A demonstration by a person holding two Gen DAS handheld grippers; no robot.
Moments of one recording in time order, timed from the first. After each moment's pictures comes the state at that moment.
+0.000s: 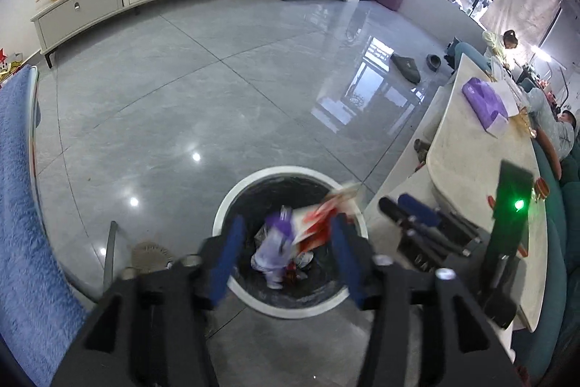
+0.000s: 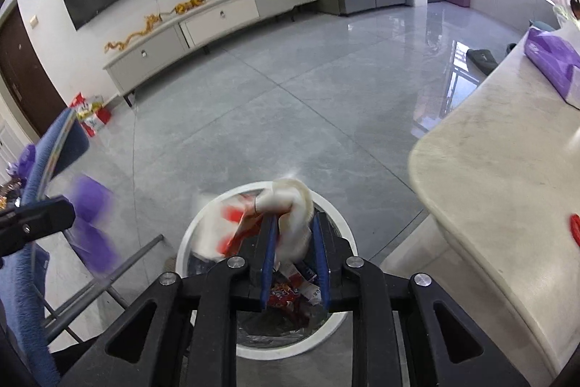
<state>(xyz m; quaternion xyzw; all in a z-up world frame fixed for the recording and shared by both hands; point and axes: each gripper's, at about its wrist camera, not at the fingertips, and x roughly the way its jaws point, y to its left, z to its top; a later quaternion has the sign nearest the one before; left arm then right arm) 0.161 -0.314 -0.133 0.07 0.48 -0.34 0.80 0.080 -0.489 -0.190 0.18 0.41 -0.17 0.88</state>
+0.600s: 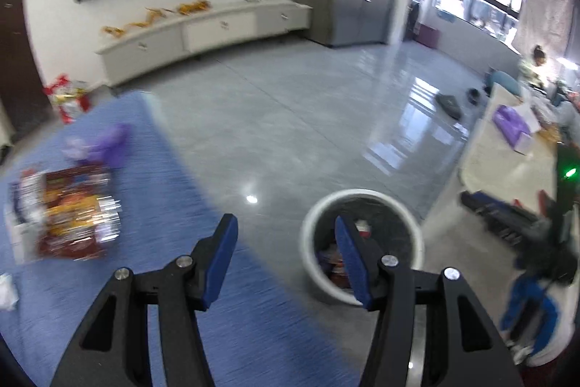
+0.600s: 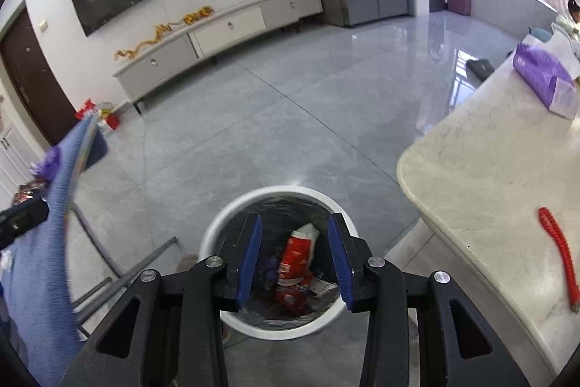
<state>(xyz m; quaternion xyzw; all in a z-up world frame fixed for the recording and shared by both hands) 0.115 -0.192 -0.077 0.09 0.38 -0.24 0.89 0.040 -0.463 -0.127 0.18 0.37 -0.15 0.90</state>
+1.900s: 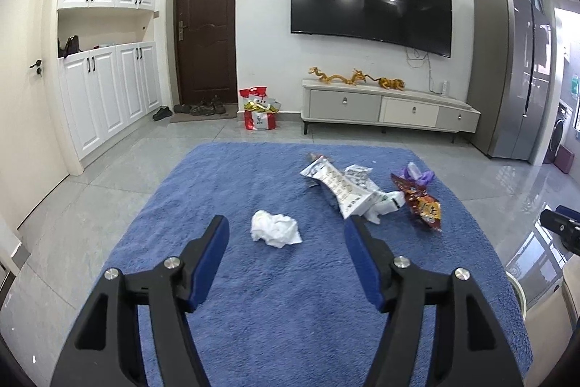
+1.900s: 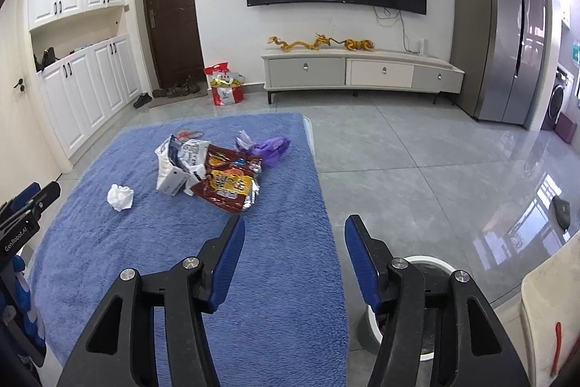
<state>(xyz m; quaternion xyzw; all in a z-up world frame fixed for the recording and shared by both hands) 0.015 0.114 -0.023 -0.03 0.26 0.08 0.96 0.055 -0.191 0.005 0.01 0.33 0.06 0.94</state>
